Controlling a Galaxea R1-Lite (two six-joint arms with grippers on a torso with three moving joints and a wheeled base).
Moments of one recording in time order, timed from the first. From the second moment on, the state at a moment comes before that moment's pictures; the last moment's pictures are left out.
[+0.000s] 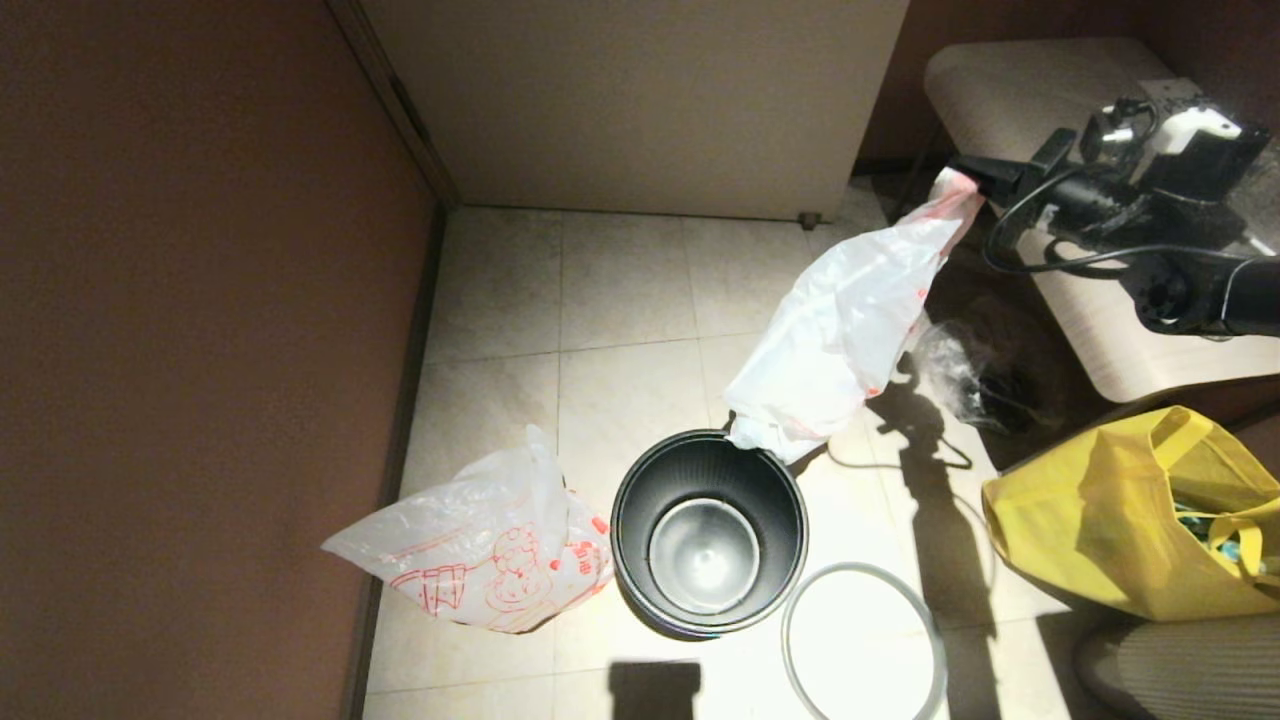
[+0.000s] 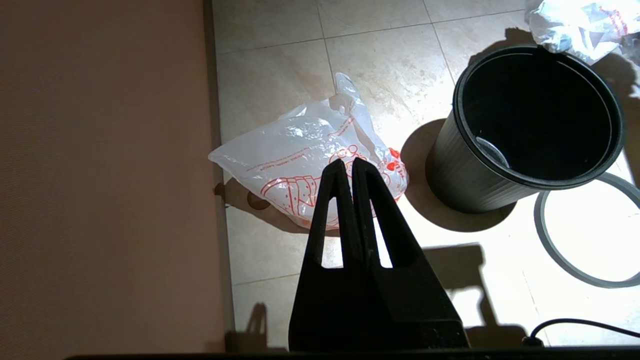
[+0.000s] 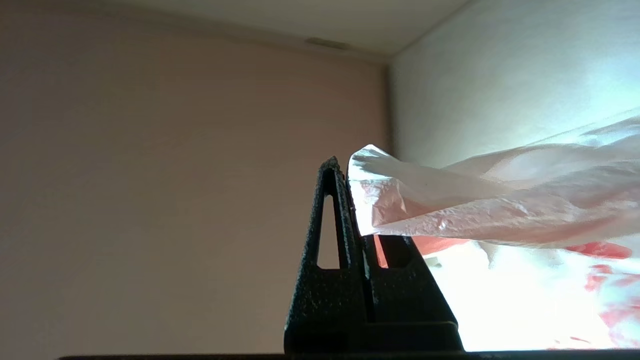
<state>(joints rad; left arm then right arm) 0.00 0.00 0.00 0.00 -0.03 0.05 -0.10 2.27 -1.97 -0.68 0.78 1.19</state>
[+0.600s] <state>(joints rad) 0.00 0.00 0.00 0.00 -0.03 0.05 -0.19 2.27 -1.97 -0.75 0.82 1.26</state>
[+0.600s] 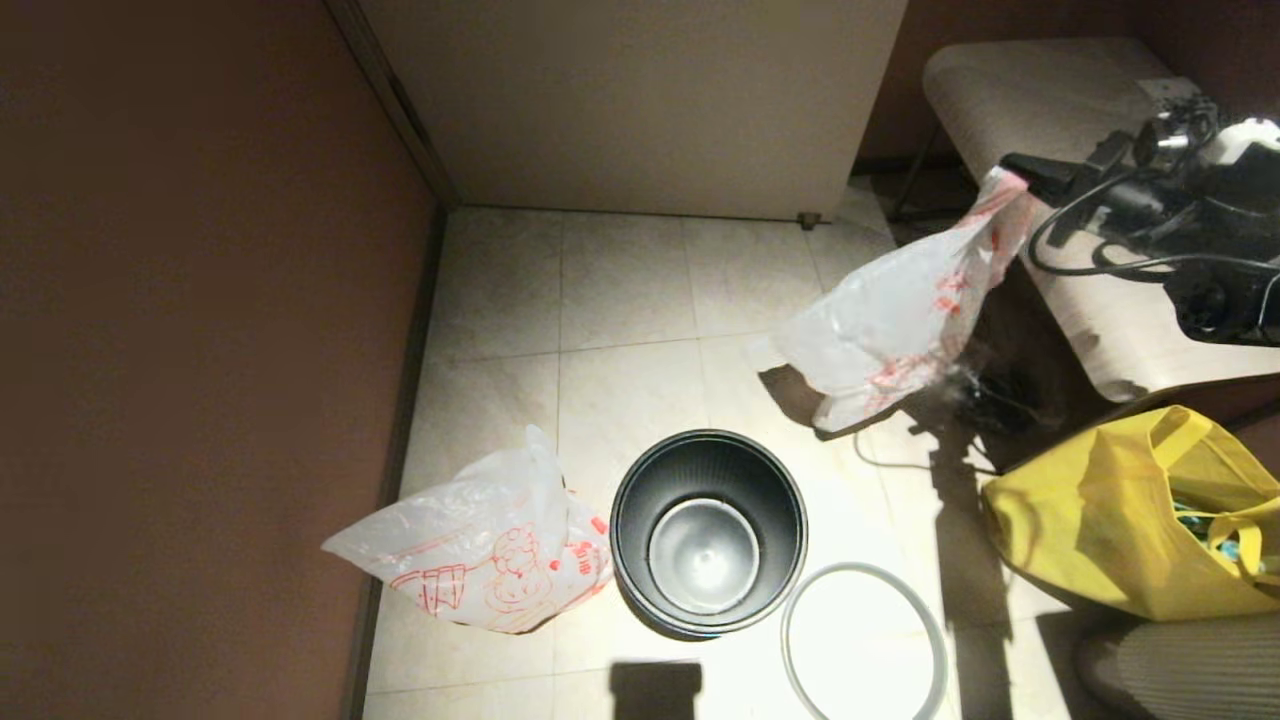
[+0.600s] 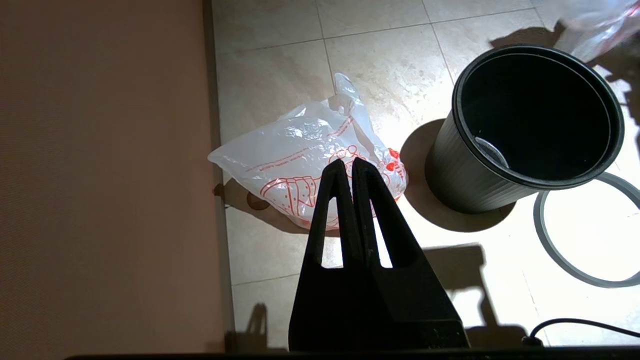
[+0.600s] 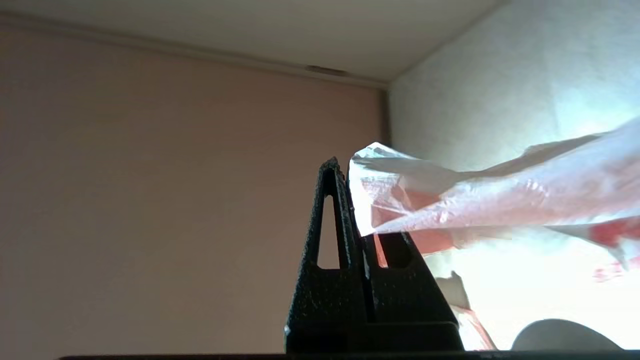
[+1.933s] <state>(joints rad) 0.00 0.00 0.00 0.00 -0.03 0.05 -0.12 2.54 -1.88 -0.55 0.53 0.88</state>
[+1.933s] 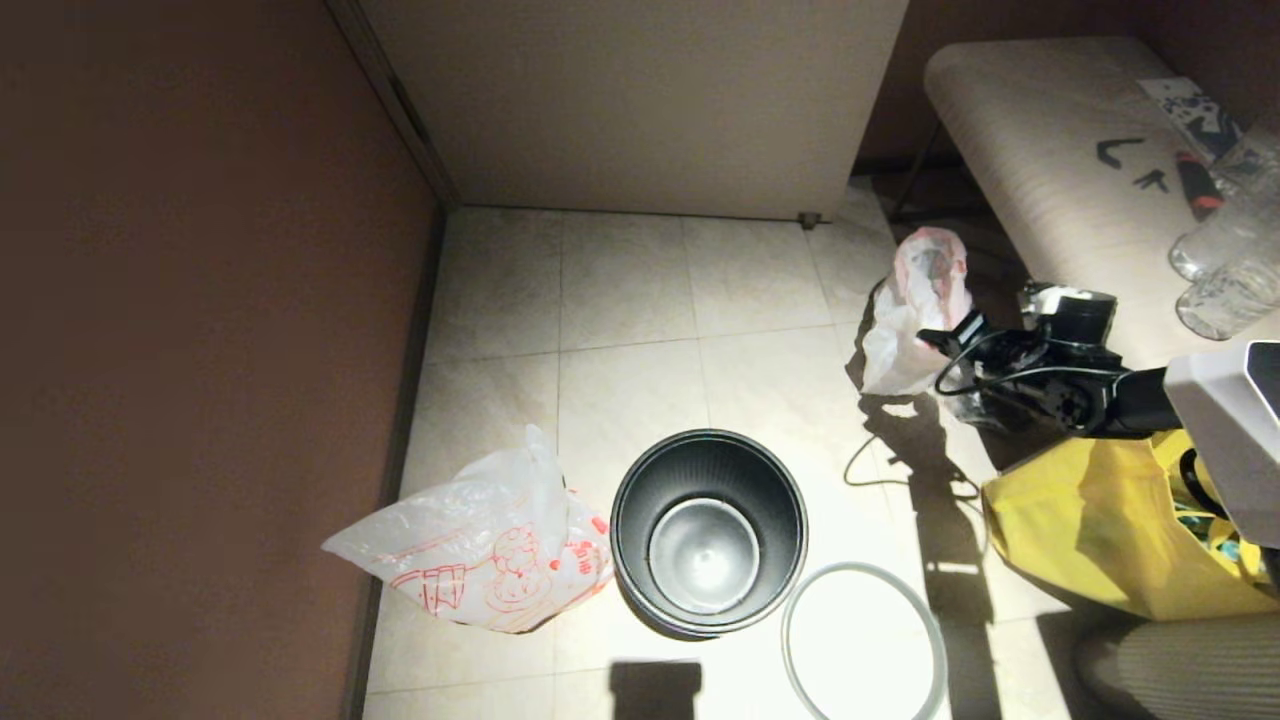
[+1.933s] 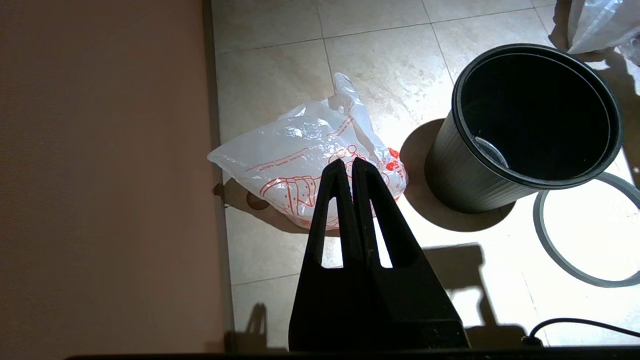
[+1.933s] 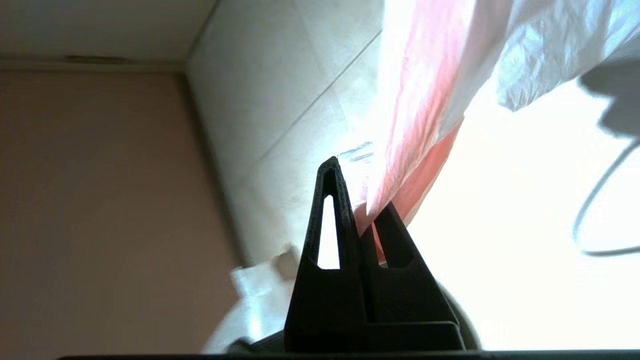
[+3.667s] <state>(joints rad) 0.00 0.00 0.00 0.00 -0.03 0.05 0.19 1.87 -1.07 -0.44 0.01 0.44</state>
